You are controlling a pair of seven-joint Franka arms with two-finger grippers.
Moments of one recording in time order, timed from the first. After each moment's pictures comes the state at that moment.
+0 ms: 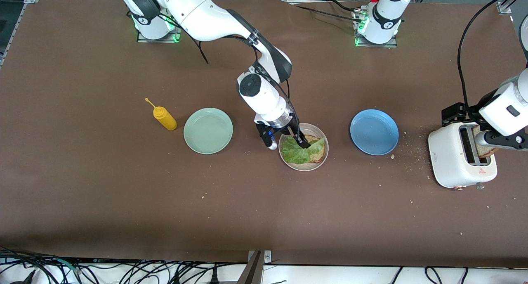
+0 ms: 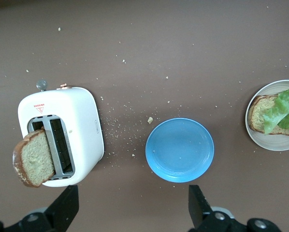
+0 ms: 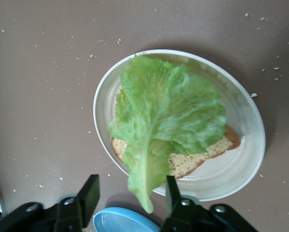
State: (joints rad) left arm 0.18 0.32 -0.28 -1.26 0.15 1.49 0.04; right arm 0.81 0.99 0.03 -1.14 0.40 2.65 1.59
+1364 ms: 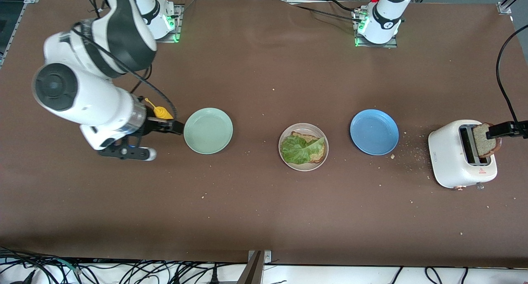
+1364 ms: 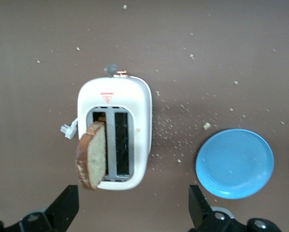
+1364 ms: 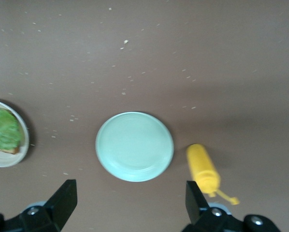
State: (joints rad) left arm 0.39 0.43 -0.25 -1.27 0.18 1.59 0.10; right arm 0.44 0.53 -0.20 -1.09 0.18 1.50 0.32
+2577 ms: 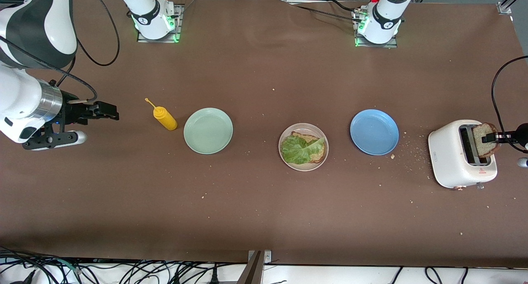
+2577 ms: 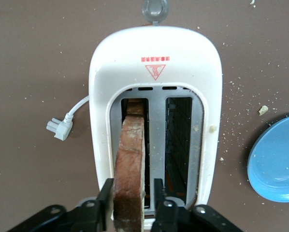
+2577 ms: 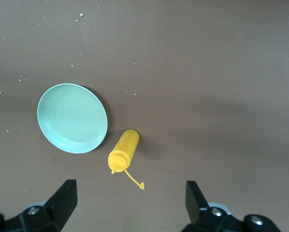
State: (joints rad) left arm 0.57 0.54 -0.26 -1.45 0.15 1.75 0.29; right arm 0.49 0.36 -0.49 -1.36 0.24 1.51 -0.14
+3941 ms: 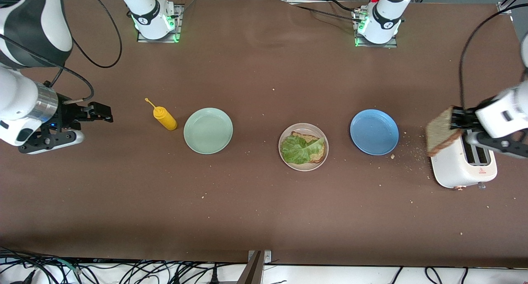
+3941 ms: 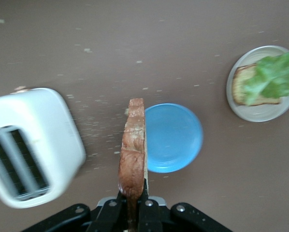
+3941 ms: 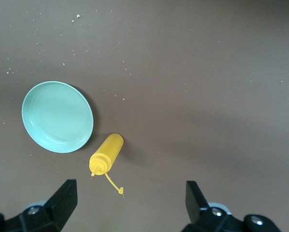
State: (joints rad) left arm 0.22 0.34 -0.32 -1.37 0.02 1.52 0.17; right arm 0.01 0.31 0.09 -1.37 0.01 1.56 -0.15
